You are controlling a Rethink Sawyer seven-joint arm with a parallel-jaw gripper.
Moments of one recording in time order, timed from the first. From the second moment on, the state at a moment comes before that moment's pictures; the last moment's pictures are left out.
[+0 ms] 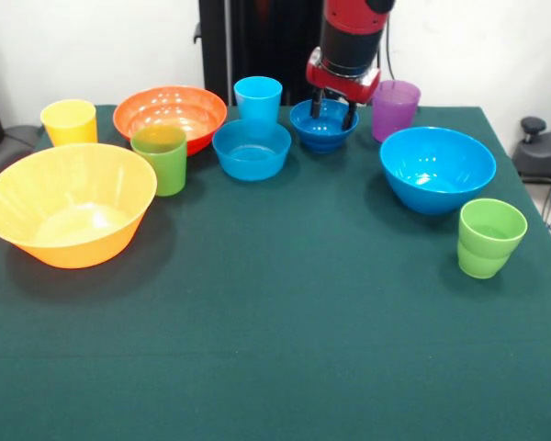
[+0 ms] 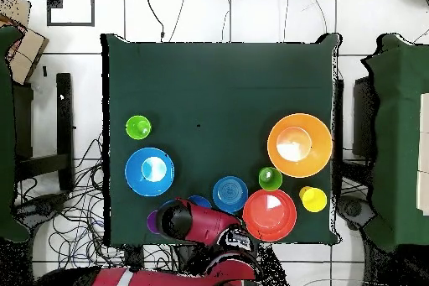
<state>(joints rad) -0.07 -0.50 -0.11 2.15 0.10 0.10 2.02</state>
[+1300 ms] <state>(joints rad) -0.10 -0.46 -0.10 2.15 0.10 -0.01 2.02</state>
